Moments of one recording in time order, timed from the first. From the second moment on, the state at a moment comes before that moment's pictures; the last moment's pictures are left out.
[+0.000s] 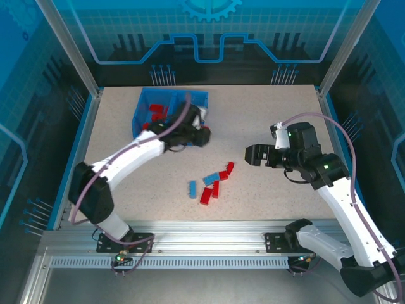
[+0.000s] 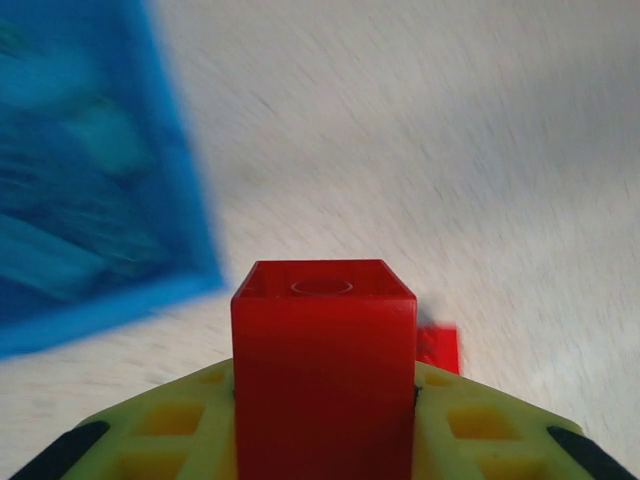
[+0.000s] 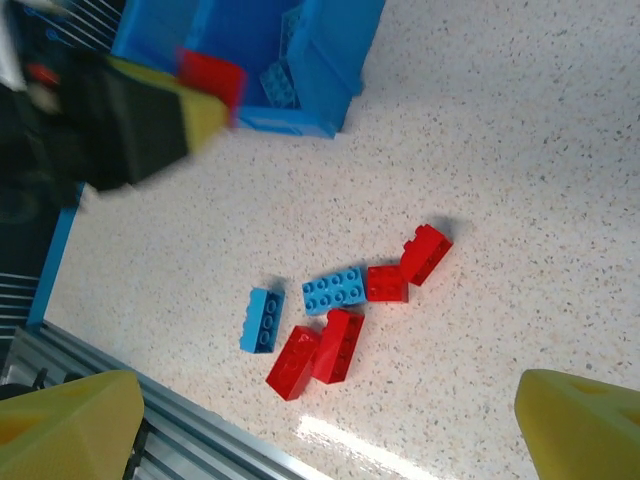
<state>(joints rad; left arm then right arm) -0.55 1.60 1.39 -0.59 0.02 -0.32 0.35 0.93 1.11 -0.93 -0.31 0.45</state>
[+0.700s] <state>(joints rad) -0.07 2.21 1.97 -0.80 -0.06 -0.33 0.35 0.82 1.10 -0.95 -0.29 0.51</state>
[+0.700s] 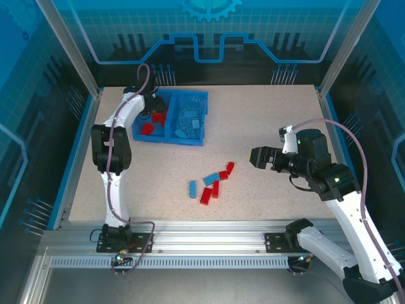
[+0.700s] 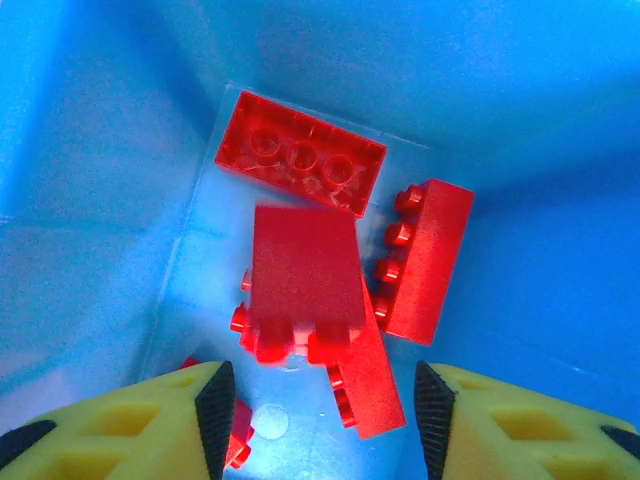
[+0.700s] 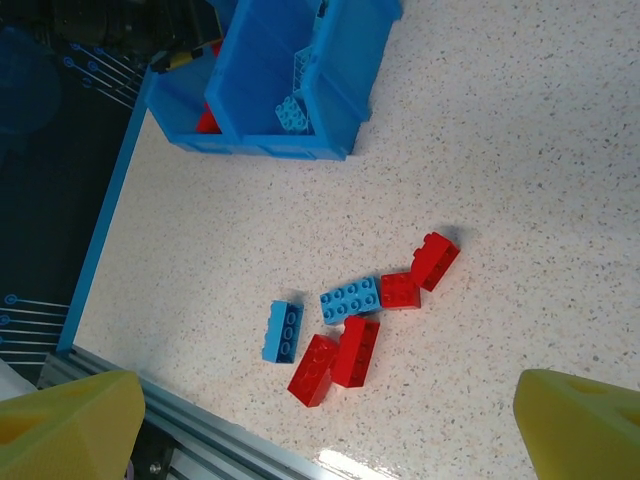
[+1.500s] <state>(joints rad) -0.21 0.84 1.04 -0.63 0.29 0.11 0.90 1.52 1.29 -0.84 -0.13 0.56</state>
